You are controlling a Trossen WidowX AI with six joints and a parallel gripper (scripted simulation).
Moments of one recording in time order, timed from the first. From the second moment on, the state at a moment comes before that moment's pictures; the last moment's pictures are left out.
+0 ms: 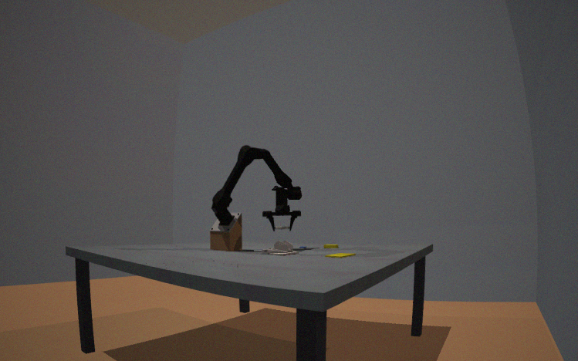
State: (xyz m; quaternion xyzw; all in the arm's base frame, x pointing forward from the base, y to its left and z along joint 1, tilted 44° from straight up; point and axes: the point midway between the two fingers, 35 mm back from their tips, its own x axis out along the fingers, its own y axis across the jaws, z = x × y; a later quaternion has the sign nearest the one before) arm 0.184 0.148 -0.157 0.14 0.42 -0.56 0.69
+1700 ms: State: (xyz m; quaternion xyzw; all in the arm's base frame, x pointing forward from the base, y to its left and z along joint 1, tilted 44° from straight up) arm 0.258 0.043 -0.057 -0.13 0.60 -0.36 0.70
